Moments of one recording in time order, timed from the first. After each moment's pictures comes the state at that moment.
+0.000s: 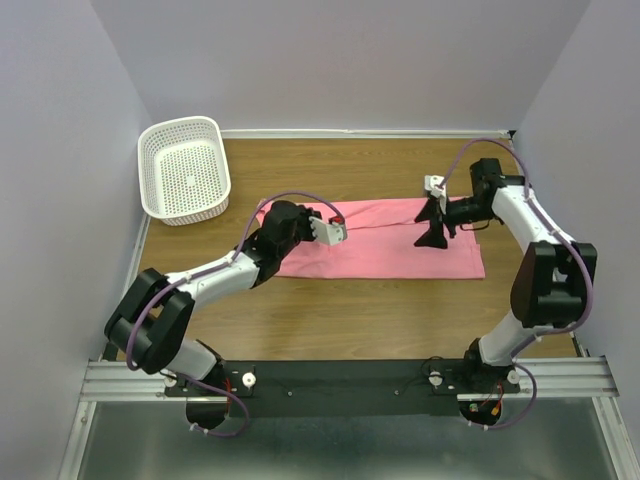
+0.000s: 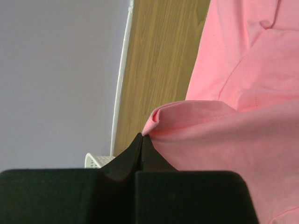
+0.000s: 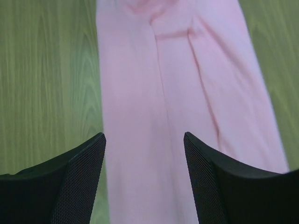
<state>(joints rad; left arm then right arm) -0.64 1.45 0.77 0.32 -0.11 1.08 -0.05 1.63 1.24 -0.98 -0.96 -1.33</state>
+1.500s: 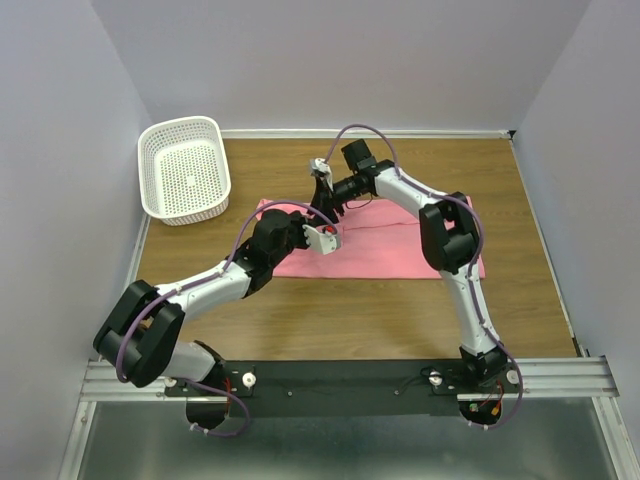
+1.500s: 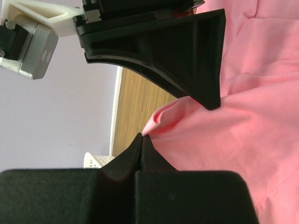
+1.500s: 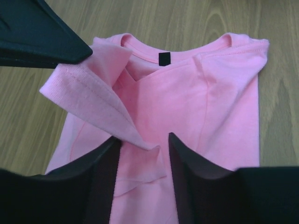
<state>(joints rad) -0.62 1.37 0.65 0.36 -0.07 1.10 0.50 2.40 1.96 -0.56 -1.17 -0.76</state>
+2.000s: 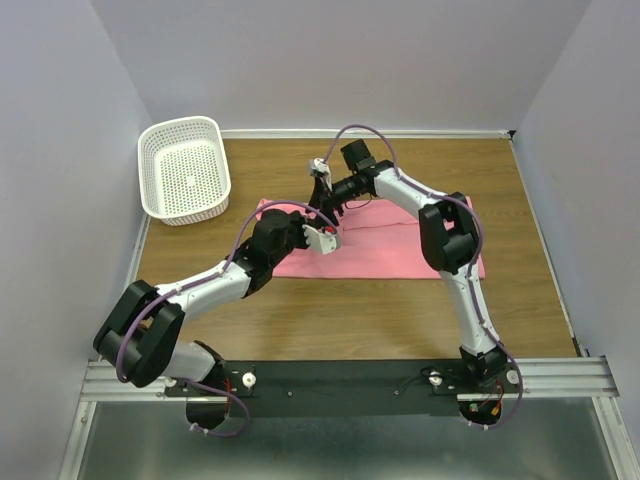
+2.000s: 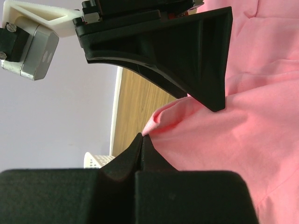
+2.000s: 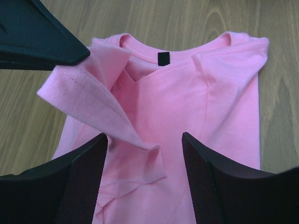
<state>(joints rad) -0.62 1.37 0.65 0.36 -0.07 1.10 0.50 2.40 1.96 -0.55 -1.16 -0.73</state>
